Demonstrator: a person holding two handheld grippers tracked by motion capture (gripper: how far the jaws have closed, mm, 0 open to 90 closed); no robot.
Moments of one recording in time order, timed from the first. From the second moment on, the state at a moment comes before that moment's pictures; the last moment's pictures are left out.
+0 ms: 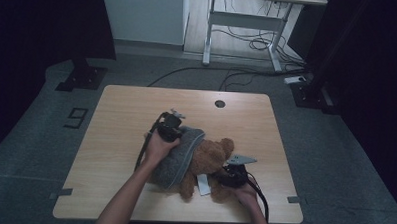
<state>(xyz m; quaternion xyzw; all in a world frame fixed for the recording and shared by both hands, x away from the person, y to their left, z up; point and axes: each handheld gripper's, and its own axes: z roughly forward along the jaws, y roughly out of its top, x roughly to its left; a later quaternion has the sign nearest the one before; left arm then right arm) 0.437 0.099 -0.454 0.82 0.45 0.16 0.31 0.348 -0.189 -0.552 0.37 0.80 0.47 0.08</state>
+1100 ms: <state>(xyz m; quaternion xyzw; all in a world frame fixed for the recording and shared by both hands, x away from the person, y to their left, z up) 0.433 0.167 -0.464 0.73 0.48 0.07 0.49 0.371 -0.170 -0.532 0.35 0.79 0.46 0.21</state>
